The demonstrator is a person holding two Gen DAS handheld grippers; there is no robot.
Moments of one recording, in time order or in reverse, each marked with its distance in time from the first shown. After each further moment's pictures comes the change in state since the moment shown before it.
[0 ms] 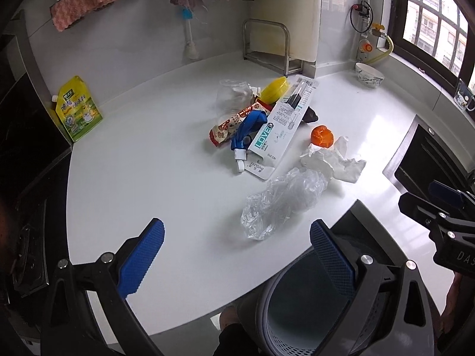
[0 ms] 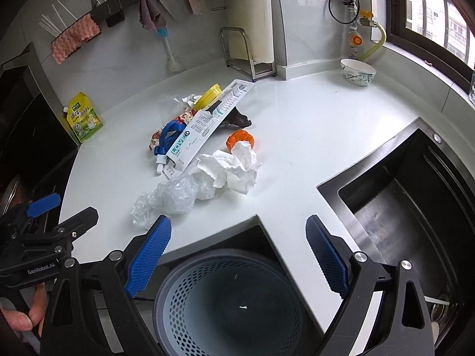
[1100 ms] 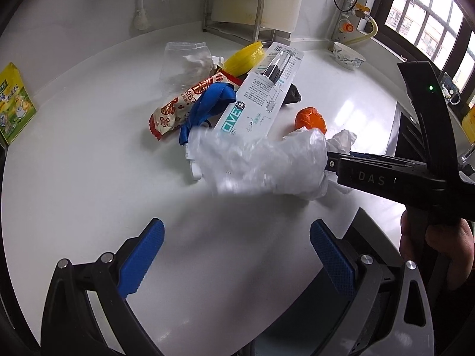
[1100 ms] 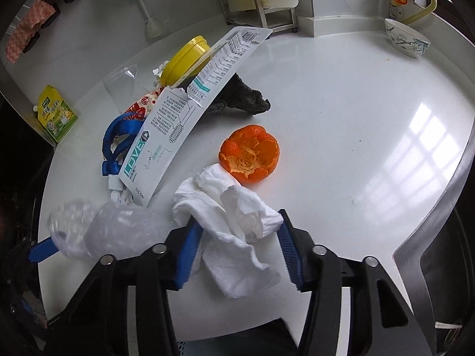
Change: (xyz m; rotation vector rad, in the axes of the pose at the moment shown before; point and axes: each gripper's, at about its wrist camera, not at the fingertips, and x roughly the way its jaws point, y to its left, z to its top) left arm 0.096 -0.002 0.020 0.037 0.084 -0.236; right arm 0.150 0.000 0.054 0.033 0.161 0.073
